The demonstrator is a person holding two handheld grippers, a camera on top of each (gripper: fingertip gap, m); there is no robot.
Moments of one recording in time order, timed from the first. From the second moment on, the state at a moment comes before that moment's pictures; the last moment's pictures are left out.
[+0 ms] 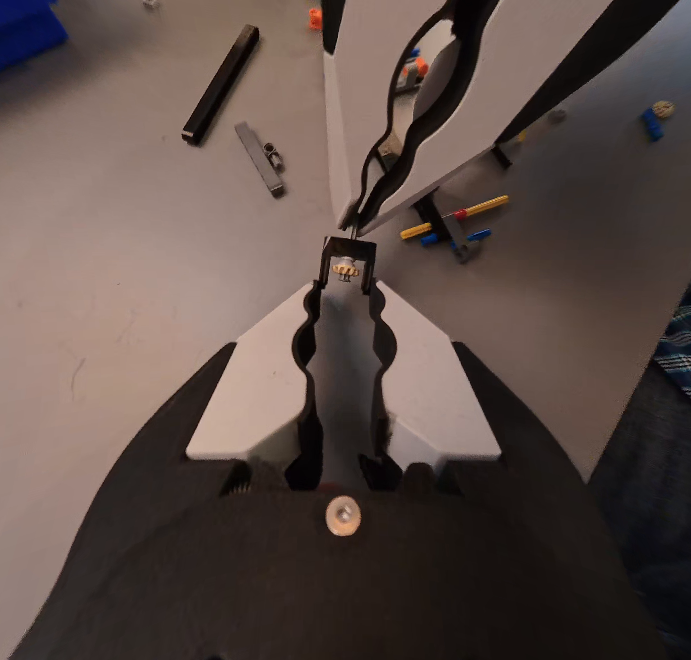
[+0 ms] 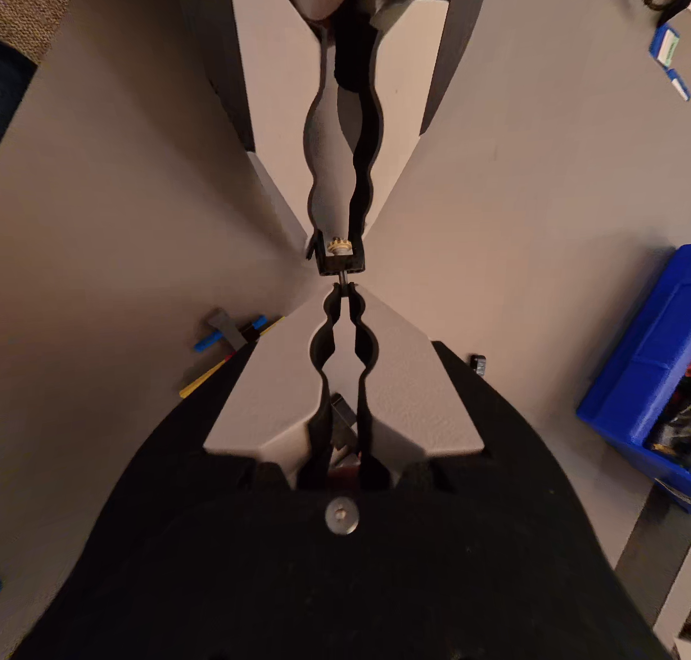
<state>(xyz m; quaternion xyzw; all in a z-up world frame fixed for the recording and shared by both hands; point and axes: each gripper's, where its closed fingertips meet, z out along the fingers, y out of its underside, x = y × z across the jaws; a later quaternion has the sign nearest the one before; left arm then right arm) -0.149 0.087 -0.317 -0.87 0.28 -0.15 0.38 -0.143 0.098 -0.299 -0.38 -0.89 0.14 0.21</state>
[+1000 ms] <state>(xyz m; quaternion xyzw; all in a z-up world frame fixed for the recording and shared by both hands) -0.157 0.085 -0.327 -0.88 0.27 -0.10 0.38 -0.134 0.107 -0.320 -0.41 -0.88 0.18 0.13</state>
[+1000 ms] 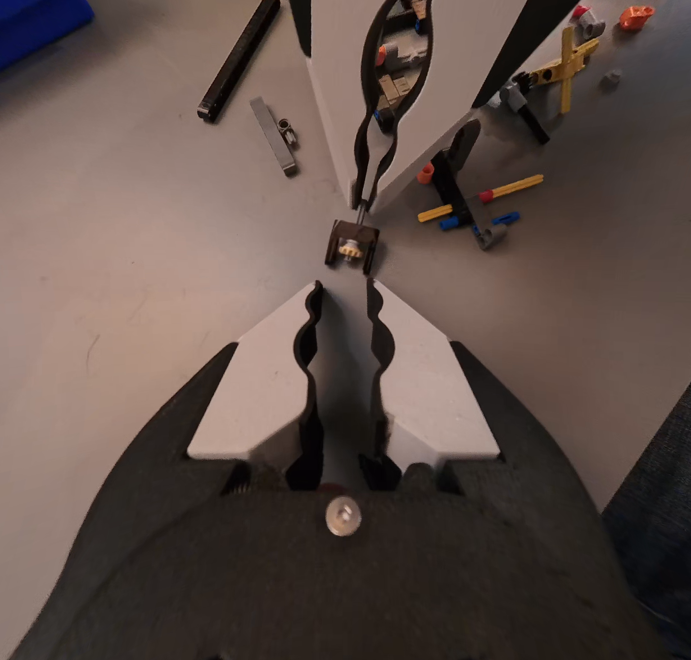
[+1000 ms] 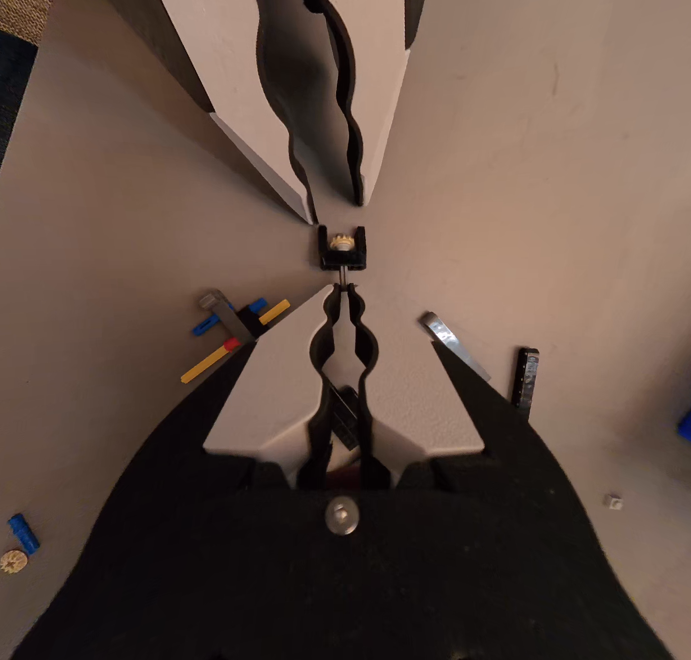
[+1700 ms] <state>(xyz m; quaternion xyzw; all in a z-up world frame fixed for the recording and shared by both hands) -0.159 0.079 -0.317 -0.88 0.25 -0.12 0.38 -0.105 0.128 -0.273 -0.49 -0.82 0.26 0.15</state>
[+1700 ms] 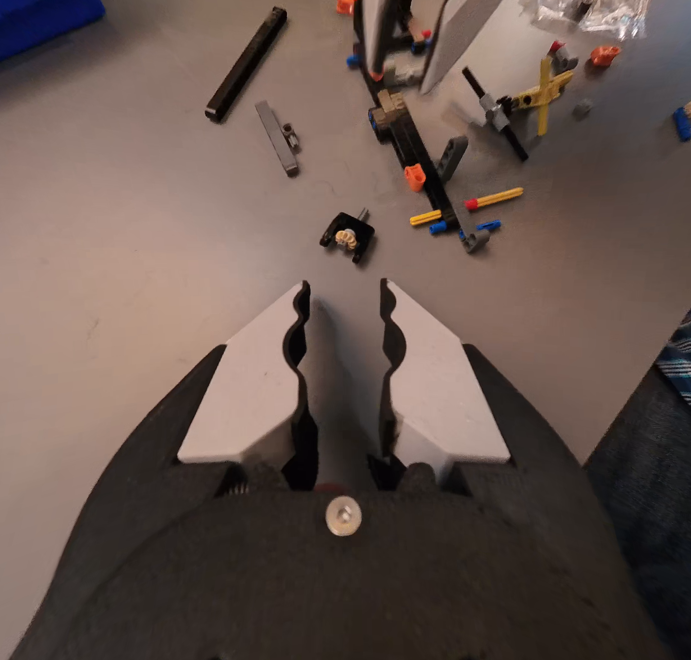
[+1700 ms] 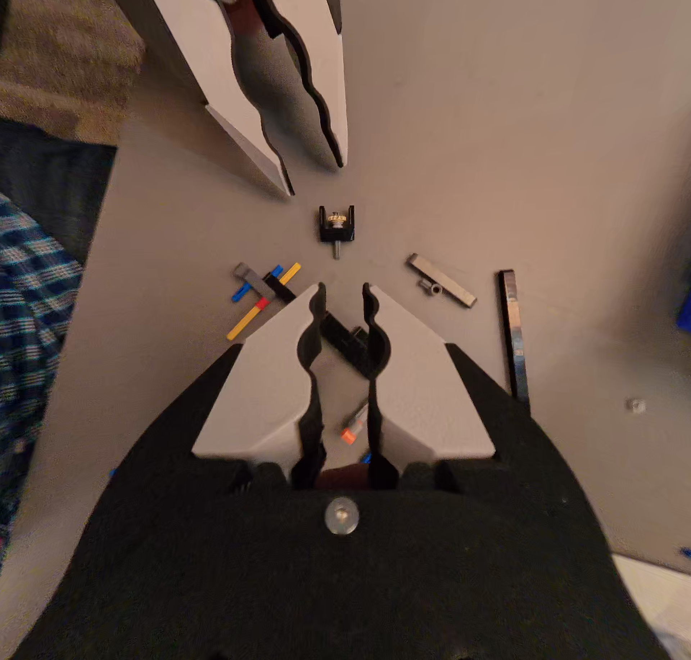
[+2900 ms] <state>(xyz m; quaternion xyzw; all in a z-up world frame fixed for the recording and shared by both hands) -0.051 0.068 -0.260 -0.85 0.25 -0.22 0.40 0.021 0.100 -0.204 -0.59 -0.62 0.41 0.30</state>
